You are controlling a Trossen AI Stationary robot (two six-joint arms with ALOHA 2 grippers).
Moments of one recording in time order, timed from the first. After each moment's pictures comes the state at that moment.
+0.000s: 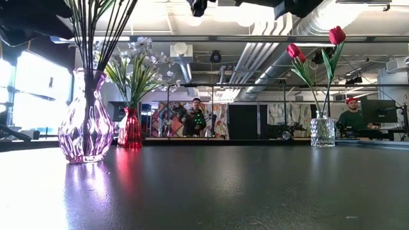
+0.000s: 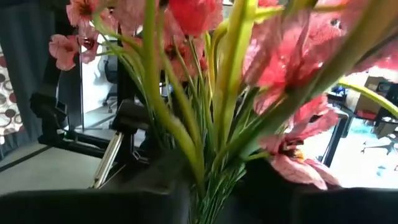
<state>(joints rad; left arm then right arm) -0.81 1.24 0.83 -0.52 -0.74 -1.23 0.15 1.78 1.10 0.76 -0.10 -0.13</state>
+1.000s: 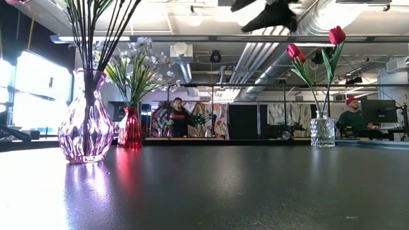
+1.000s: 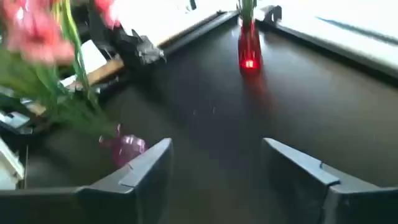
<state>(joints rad) -1.09 1.29 0.83 -0.72 -0.77 -1.38 0.23 1.34 1.10 -0.32 0.50 0.62</state>
